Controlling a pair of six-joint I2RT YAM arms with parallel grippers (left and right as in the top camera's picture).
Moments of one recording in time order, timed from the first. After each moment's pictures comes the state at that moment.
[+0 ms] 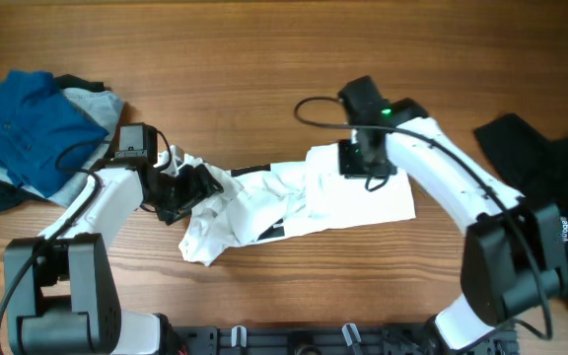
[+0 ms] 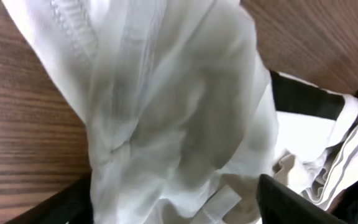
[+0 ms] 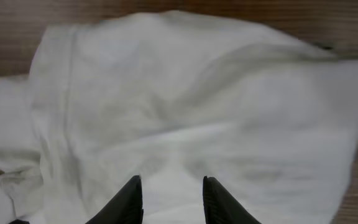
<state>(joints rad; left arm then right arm) 0.04 1.62 0.81 -0.63 0.48 -0.42 0.39 1.78 1.27 -0.95 0.00 0.39</state>
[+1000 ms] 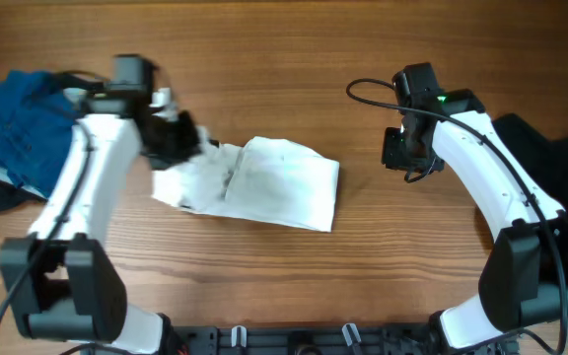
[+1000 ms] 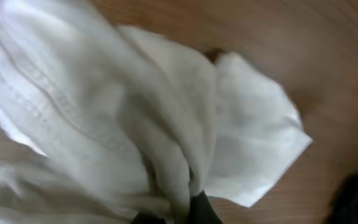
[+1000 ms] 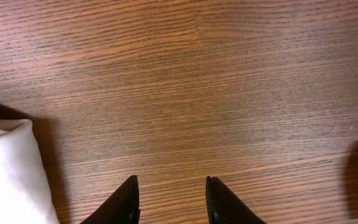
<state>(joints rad) -0.09 1.68 1.31 -0.99 0.34 -0.47 0.20 1.72 1.27 -1.03 0.09 0.35</state>
